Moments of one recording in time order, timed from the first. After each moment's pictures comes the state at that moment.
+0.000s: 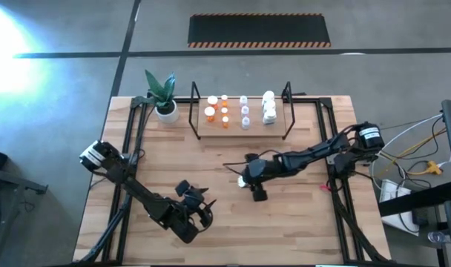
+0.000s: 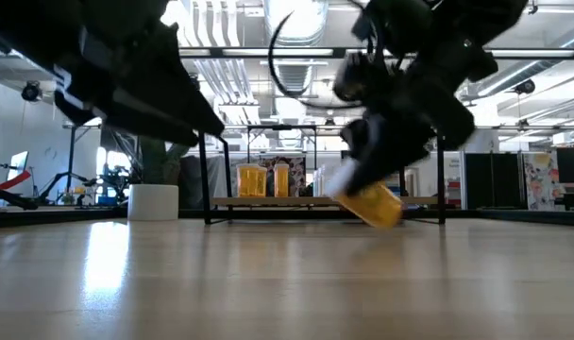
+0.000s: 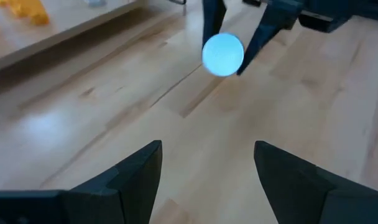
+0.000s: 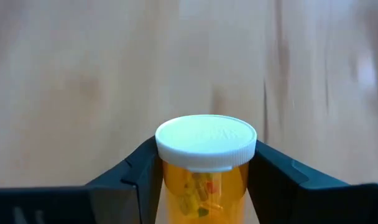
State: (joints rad) left arm -0.67 1.77 1.01 -0.30 -0.99 -1.09; right arm 0.13 1.70 0.87 -0.04 0.00 -0.07
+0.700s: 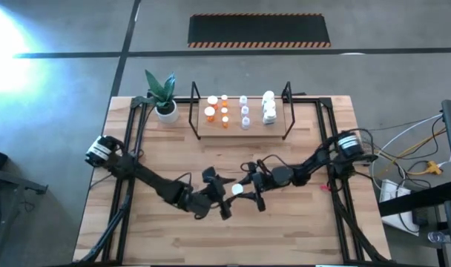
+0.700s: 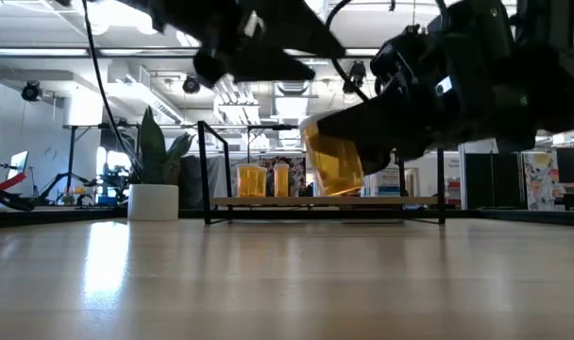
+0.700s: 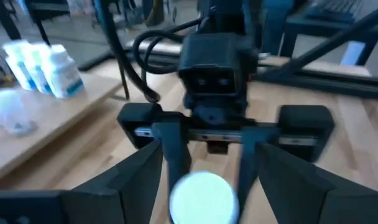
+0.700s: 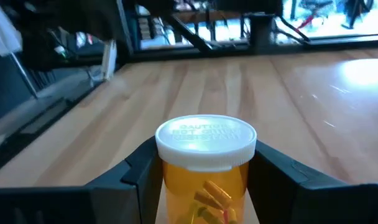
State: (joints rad) left arm -0.47 1.77 1.01 0.41 -0.82 -0.31; right arm 0.22 1.91 0.53 1.24 0.00 0.11
